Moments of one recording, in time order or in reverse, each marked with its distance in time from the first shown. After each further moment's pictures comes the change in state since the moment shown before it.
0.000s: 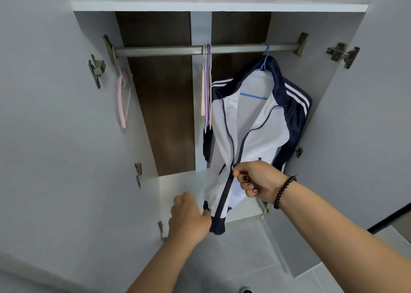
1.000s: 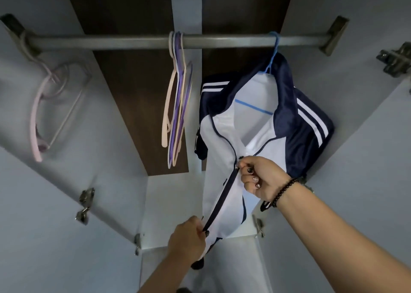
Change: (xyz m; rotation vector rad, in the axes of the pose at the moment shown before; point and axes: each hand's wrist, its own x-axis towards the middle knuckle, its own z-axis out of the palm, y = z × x) left_hand 0.184 0.088 0.116 0.095 -0.065 -0.105; right_hand 0.210 -0.104 -0.144 0.260 -0.065 0.141
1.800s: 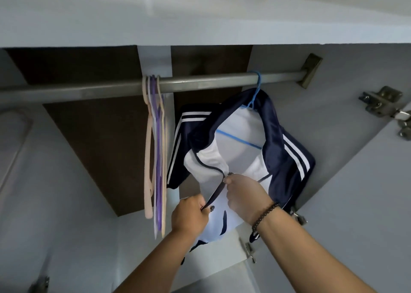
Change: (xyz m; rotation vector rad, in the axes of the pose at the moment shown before) left_hand 0.162 0.078 -0.067 0.050 0.087 0.332; right_hand 0.054 -0.048 0.040 0.192 0.224 -0.175
